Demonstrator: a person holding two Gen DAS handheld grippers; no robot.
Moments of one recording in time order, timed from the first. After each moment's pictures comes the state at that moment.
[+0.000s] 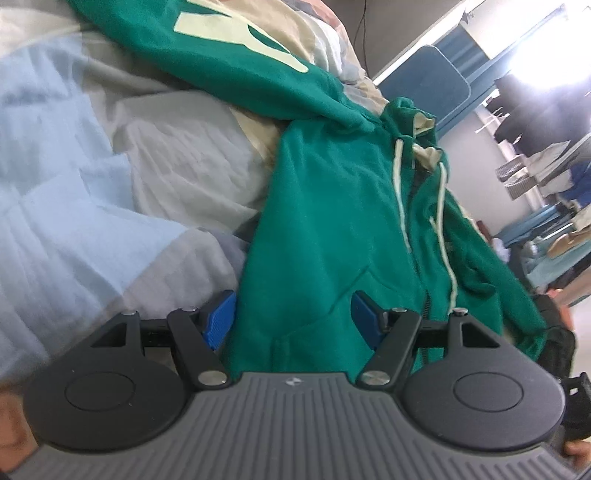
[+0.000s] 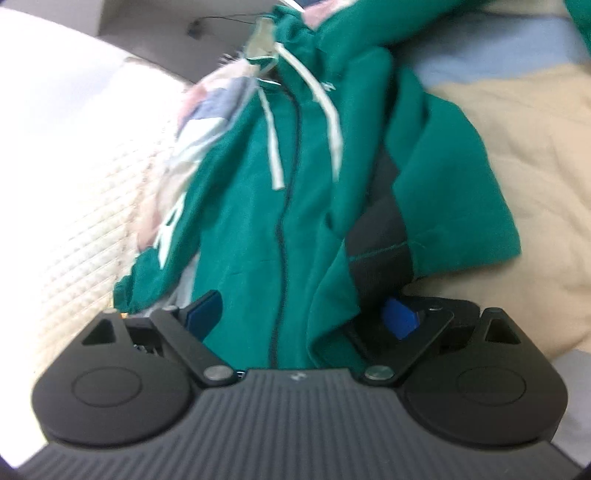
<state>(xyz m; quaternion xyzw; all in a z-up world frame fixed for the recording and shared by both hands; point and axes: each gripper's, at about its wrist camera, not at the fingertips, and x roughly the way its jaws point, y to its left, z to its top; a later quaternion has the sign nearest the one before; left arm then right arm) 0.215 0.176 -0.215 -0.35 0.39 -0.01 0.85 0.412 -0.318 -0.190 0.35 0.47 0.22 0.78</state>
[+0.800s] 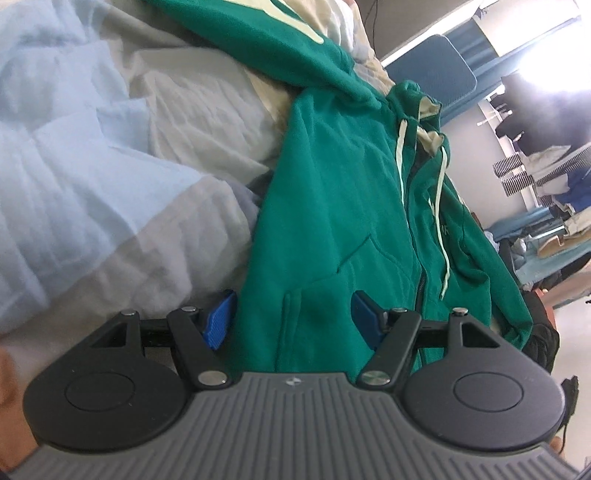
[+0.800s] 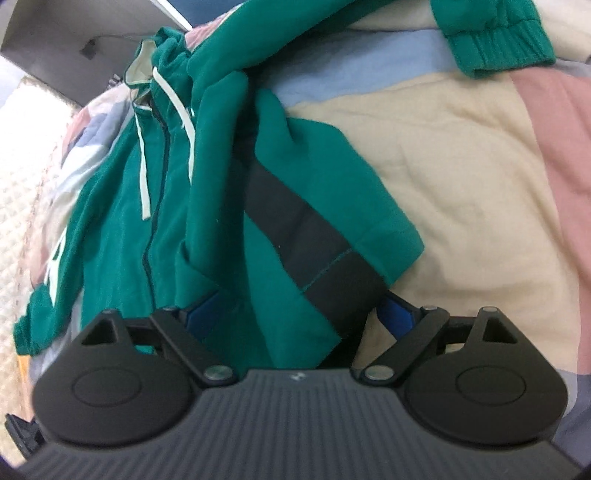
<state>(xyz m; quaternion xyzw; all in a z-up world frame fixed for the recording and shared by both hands) 0.205 0.177 -0.233 -0.38 0.43 -0.02 0.82 0.406 -0.353 -0.209 0.26 0.53 0.02 0.81</state>
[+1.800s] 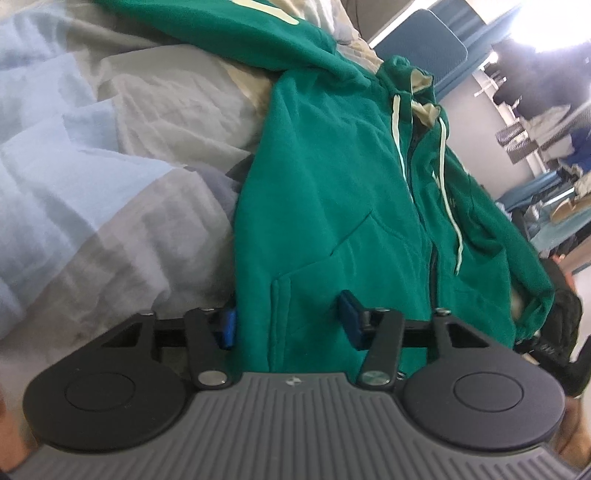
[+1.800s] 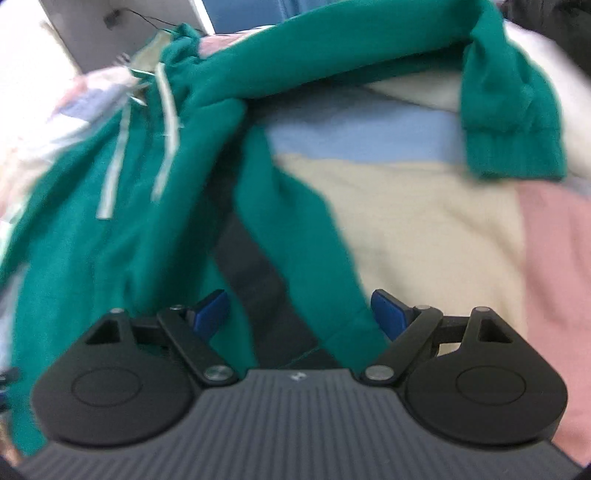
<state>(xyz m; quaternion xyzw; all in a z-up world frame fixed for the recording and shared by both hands) 0.213 0.154 -0.237 -0.31 0.44 -0.03 0.84 0.436 -0.353 -0.209 0.13 0.47 0.04 0.87</state>
